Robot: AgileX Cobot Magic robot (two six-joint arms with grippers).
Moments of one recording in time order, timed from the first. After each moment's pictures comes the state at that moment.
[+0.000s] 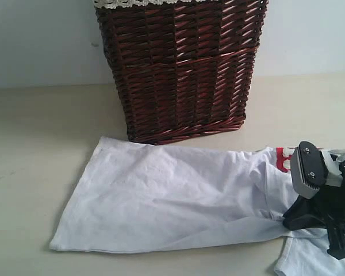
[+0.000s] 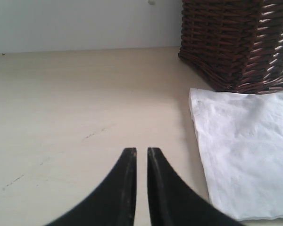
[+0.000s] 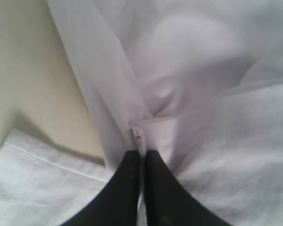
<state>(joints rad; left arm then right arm) 0.04 0.01 0.00 -0.45 0.39 0.44 -0.06 1.77 -0.66 0.90 0.70 -2.09</state>
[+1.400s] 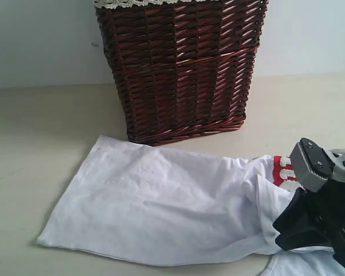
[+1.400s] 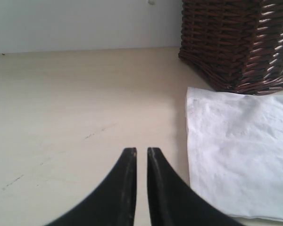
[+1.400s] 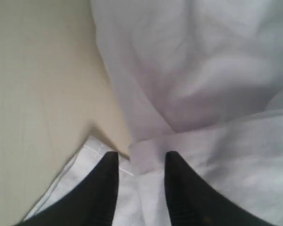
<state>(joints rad) 0.04 0.01 0.00 -0.45 0.39 0.44 -0.06 1.73 -0.66 0.89 0.96 -1.99</state>
